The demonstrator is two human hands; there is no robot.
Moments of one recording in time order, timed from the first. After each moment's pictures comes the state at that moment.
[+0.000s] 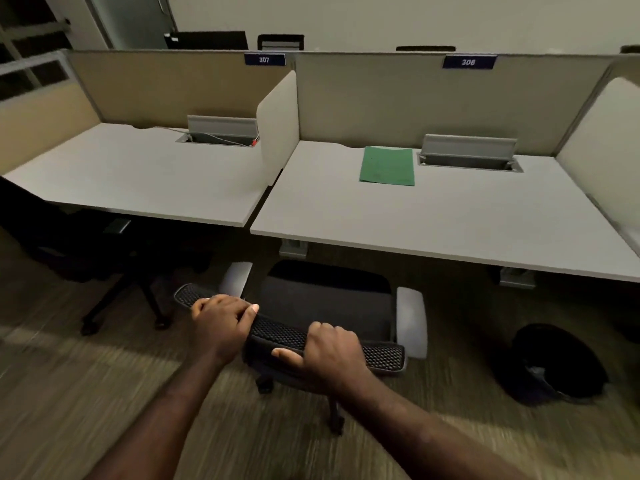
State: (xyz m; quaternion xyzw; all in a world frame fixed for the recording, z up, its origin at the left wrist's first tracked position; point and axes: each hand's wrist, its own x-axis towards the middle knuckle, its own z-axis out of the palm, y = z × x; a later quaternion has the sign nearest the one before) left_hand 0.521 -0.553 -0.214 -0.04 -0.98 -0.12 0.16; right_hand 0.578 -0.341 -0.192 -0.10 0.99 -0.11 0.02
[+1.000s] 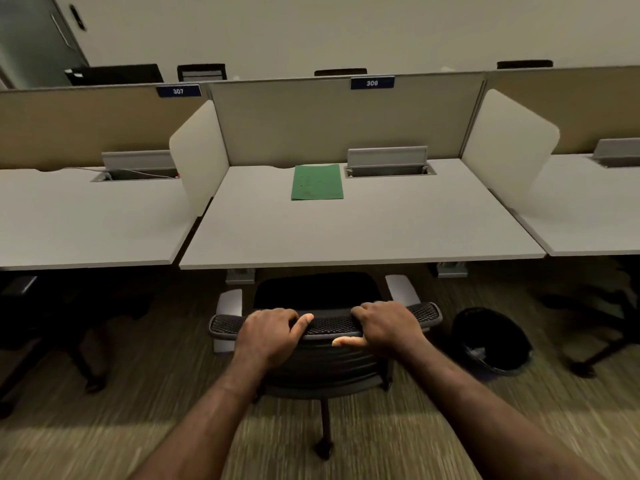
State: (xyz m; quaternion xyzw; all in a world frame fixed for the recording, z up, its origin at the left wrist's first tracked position) left_hand 0.515 -0.334 -0.182 -0.23 -0.97 -0.11 0.02; right_hand 0.558 -0.098 -0.189 -0.12 0.99 0.00 -0.06
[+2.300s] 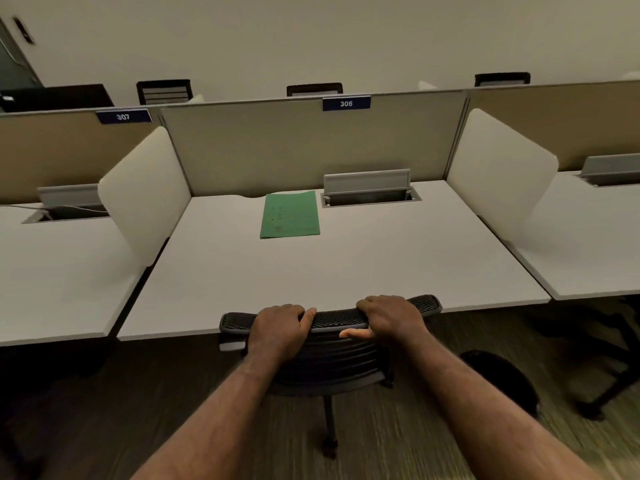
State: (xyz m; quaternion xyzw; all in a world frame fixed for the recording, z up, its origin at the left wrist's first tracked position) left_hand 0.300 -0.178 -0.190 -0.25 -0.96 -0.07 0.07; right_hand 0.355 0.054 -0.189 -0.07 1.00 -0.01 -0.03
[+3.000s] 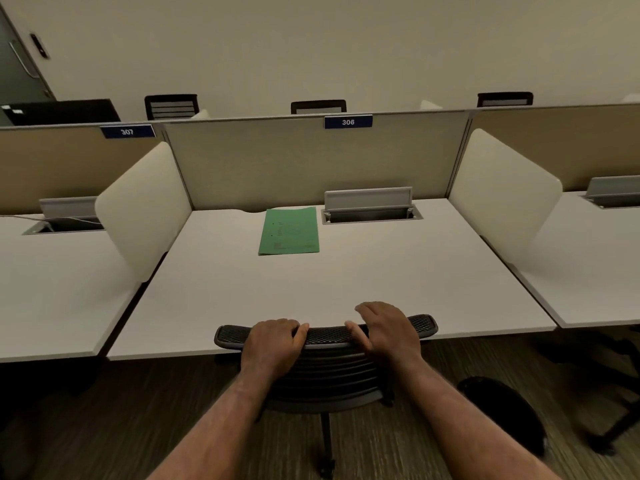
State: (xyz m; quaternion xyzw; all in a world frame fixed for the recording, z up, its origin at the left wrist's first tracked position) left_hand 0.269 -0.164 -0.194 -0.25 -0.96 -0.10 0.08; right_hand 0.339 0.067 -0.193 0.00 0.98 -0.08 -0.16
